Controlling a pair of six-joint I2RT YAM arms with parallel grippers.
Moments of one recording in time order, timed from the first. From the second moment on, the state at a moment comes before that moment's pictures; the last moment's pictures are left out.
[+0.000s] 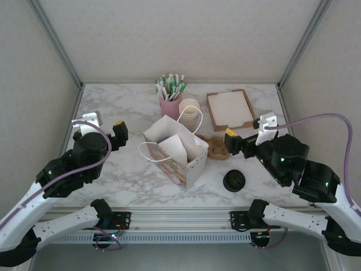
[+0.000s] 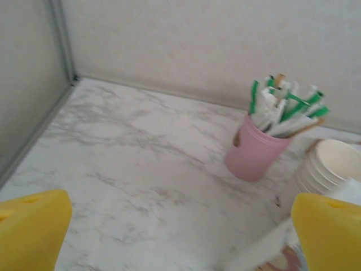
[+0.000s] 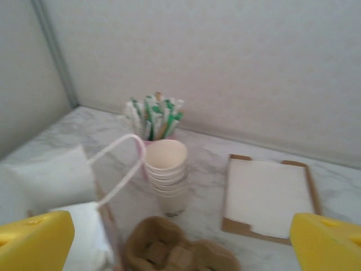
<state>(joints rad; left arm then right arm) -0.88 0.75 1.13 -0.83 -0.90 -0.52 1.07 0.72 1.28 -0.82 0.65 0.14</state>
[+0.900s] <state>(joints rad) -0.45 0.69 0.61 -0.25 -0.90 -0.30 0.37 0.73 0.77 -0.39 0.49 -0.11</state>
